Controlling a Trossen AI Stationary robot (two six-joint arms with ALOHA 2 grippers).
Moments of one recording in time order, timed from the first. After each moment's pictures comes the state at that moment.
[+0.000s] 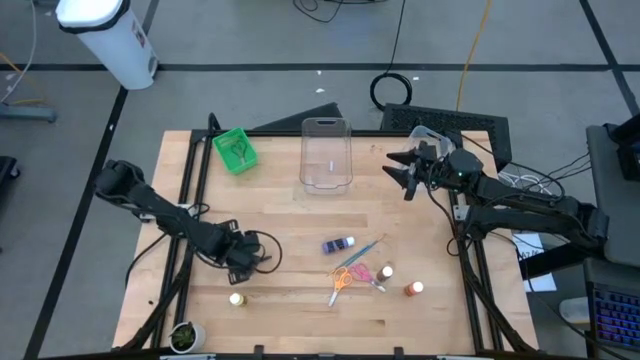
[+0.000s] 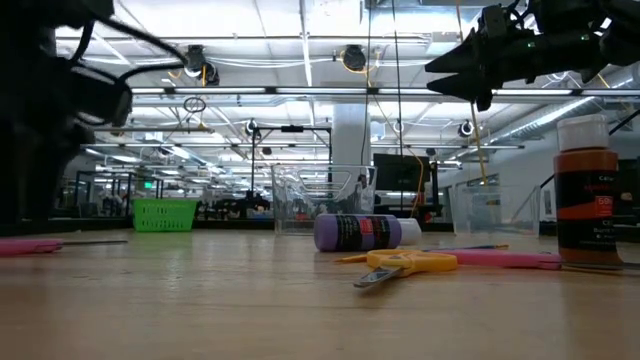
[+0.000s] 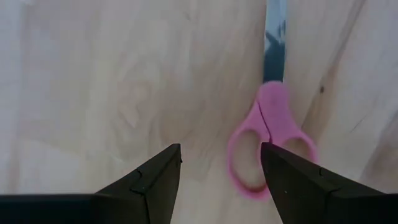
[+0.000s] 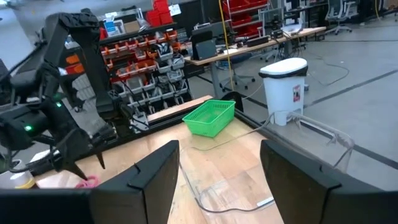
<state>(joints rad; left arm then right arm) -0.49 1.42 0.74 -0.86 -0.10 -0.77 -0.46 0.74 0.38 0.36 -0.13 0.22</state>
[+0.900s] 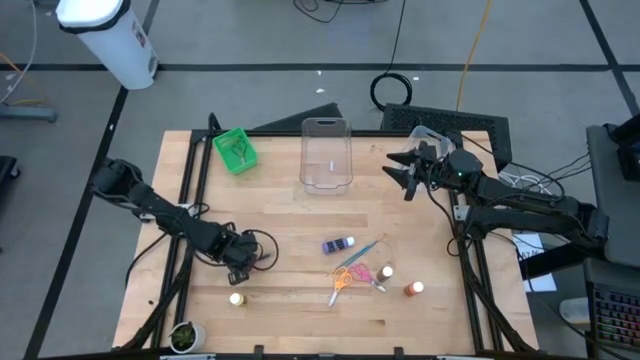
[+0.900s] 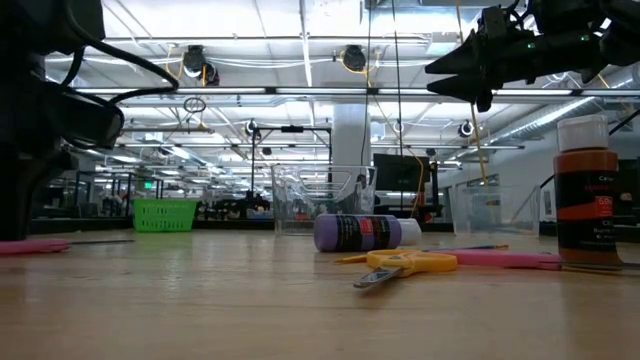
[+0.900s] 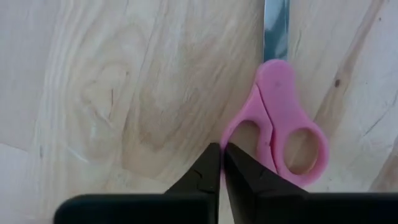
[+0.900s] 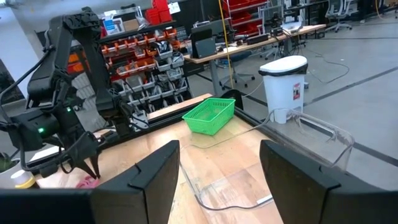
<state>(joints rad) -0.47 1.41 0.60 -0.64 -0.09 -0.81 -0.46 0.74 0.38 0.35 -0.13 0.22</state>
